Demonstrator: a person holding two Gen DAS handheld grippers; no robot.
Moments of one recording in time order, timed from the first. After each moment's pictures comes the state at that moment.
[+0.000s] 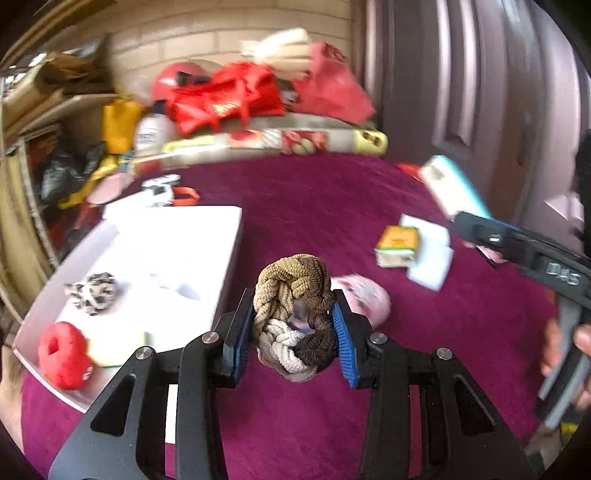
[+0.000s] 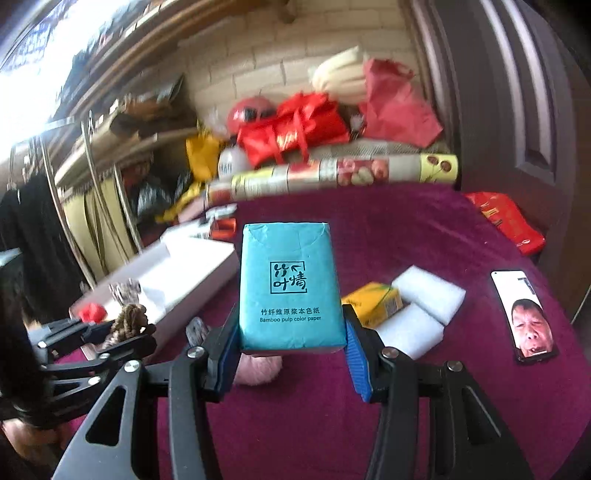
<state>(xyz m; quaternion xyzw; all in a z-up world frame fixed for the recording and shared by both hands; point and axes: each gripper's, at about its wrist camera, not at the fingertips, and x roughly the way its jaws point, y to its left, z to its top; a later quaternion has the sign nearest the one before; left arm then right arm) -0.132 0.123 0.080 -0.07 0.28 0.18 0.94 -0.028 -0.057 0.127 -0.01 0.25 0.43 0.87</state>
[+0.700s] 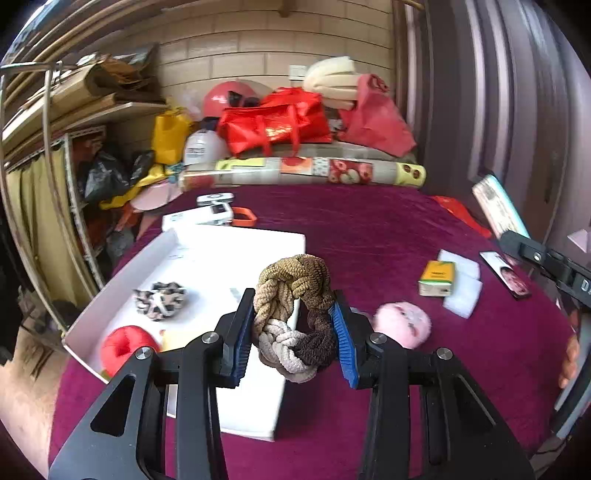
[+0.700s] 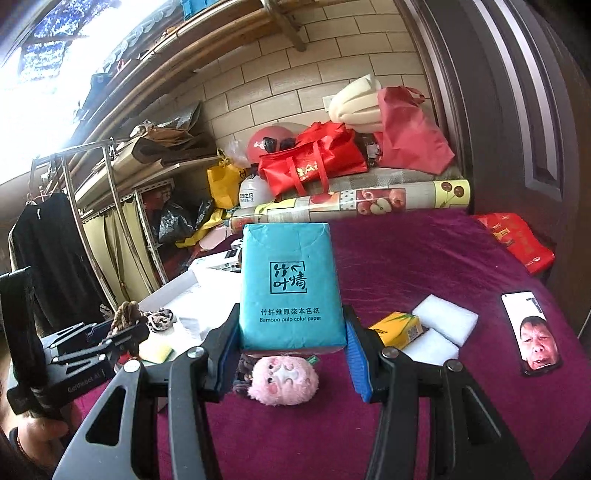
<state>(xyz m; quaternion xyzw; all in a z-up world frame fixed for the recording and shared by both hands) -0.180 0.158 0.106 -0.08 0.23 0.25 0.94 -0.046 -0.048 0.151 0.00 0.22 0.46 0.86</state>
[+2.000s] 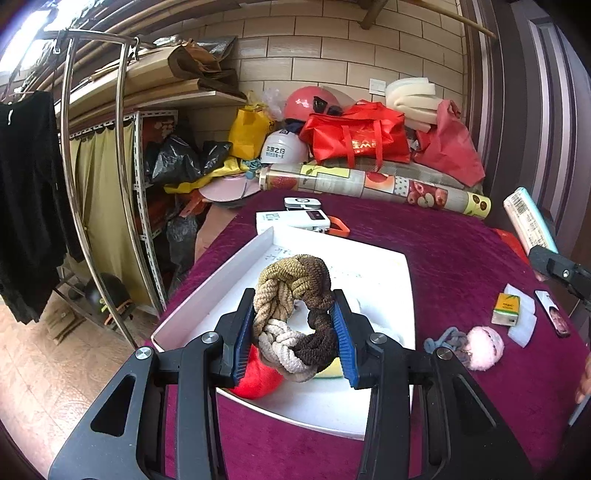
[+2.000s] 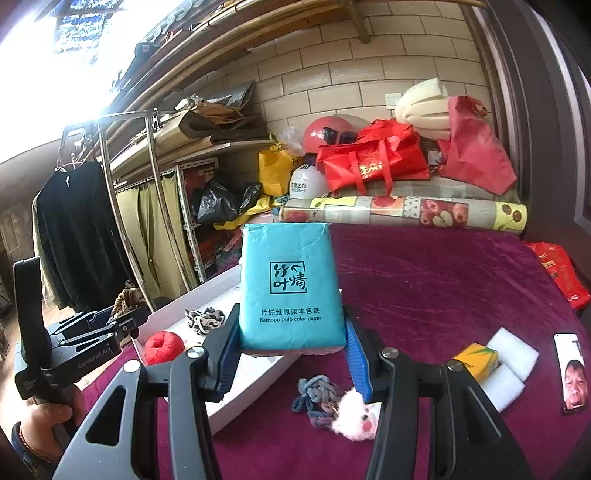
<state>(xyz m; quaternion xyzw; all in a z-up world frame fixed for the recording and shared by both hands) -0.243 0.232 0.109 -0.12 0.21 0.36 0.90 -0.082 0.045 0.168 -0.05 0.22 0.52 0.82</state>
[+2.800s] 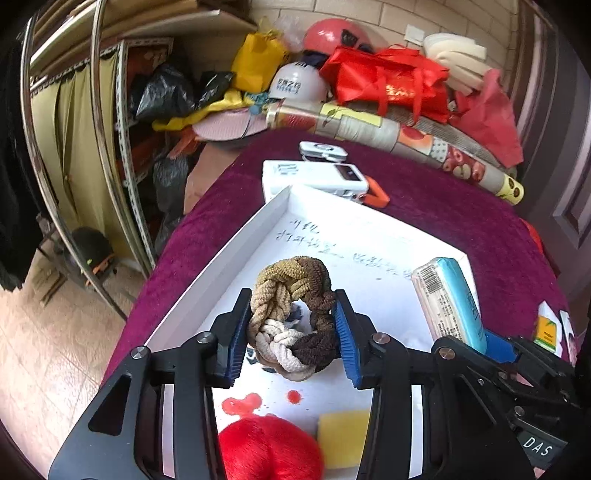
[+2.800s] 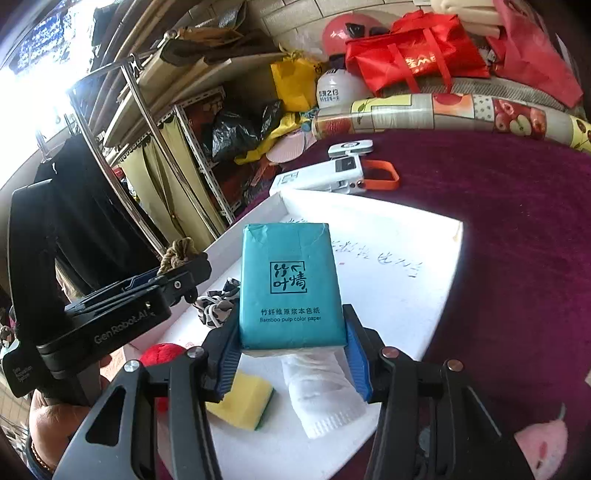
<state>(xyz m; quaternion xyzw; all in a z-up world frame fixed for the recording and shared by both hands) -0.161 0.358 0.067 -0.21 0.31 0.34 0.86 -0.057 0.197 0.089 -0.05 0.38 0.55 0.74</state>
